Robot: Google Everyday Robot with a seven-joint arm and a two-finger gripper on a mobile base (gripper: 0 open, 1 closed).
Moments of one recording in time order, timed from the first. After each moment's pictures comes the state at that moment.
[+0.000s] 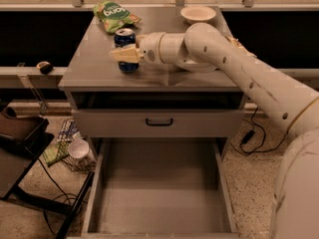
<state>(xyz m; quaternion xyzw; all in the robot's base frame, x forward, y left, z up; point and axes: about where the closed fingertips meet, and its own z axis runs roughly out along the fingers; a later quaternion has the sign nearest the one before) 0.750 0.101 0.894 -0.40 0.66 0.32 0.54</state>
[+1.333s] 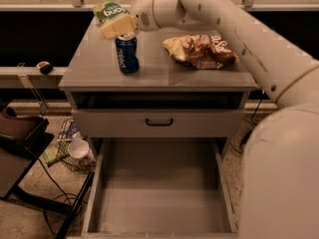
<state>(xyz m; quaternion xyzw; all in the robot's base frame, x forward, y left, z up) 0.758 0.108 0.972 -0.45 0.66 0.30 0.52</state>
